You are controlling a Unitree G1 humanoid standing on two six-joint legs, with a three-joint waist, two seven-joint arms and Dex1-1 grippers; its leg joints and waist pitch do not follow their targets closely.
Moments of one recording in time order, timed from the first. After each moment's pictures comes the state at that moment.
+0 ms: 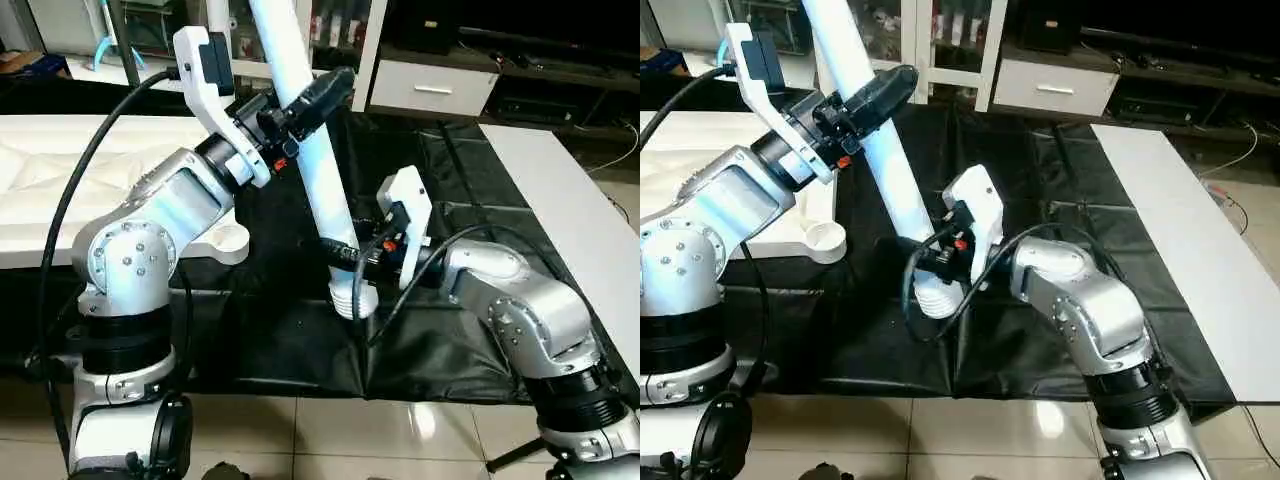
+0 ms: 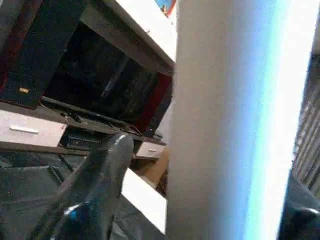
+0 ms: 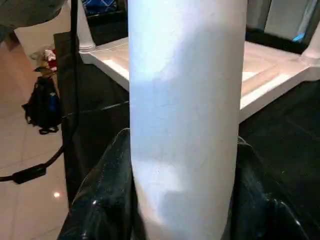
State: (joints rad) left arm -0.72 0.17 0.20 -0.15 -0.87 0.79 -0.29; right arm -0.50 -0.31 0.19 -0.14 0.51 0.68 0.73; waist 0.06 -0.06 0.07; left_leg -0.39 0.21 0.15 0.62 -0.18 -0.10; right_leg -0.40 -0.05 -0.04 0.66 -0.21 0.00
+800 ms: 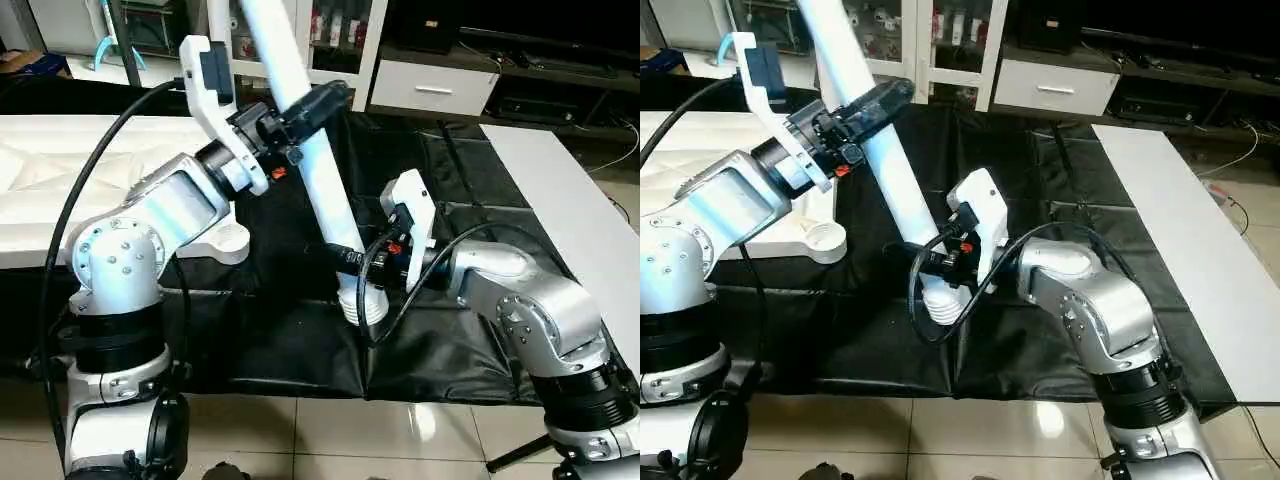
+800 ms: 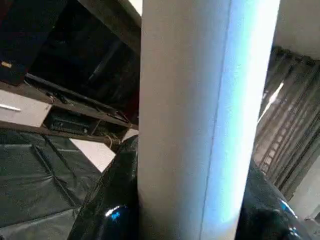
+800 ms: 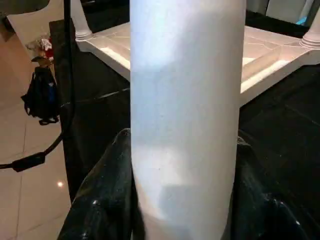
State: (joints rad) left arm -0.72 0.19 0.24 -0.13 -0.98 0.90 -0.28; right arm -0.50 -0.35 0.18 -0.15 0.50 0.73 0.73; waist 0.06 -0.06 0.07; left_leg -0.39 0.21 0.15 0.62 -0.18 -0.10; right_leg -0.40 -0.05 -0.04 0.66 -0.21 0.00
